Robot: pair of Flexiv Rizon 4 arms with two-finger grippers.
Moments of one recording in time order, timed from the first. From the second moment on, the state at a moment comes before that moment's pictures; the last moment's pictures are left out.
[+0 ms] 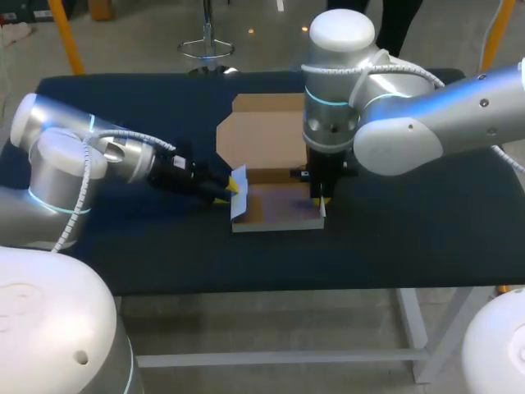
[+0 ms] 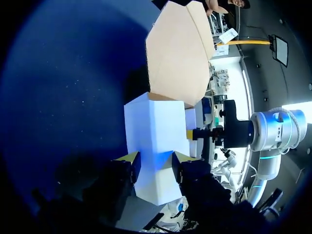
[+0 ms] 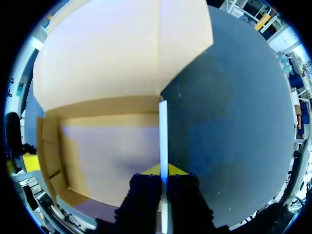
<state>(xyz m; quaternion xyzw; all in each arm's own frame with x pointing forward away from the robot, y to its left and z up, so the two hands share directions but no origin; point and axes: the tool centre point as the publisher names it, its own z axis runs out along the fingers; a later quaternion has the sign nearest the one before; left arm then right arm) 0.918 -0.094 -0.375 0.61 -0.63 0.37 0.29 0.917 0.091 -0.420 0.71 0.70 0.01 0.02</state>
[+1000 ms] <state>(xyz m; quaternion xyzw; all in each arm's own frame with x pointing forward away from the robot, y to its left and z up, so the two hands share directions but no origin) 0.917 -0.101 -0.381 0.67 -0.67 0.28 0.15 0.917 0.091 -0.420 0.71 0.70 0.01 0.02</state>
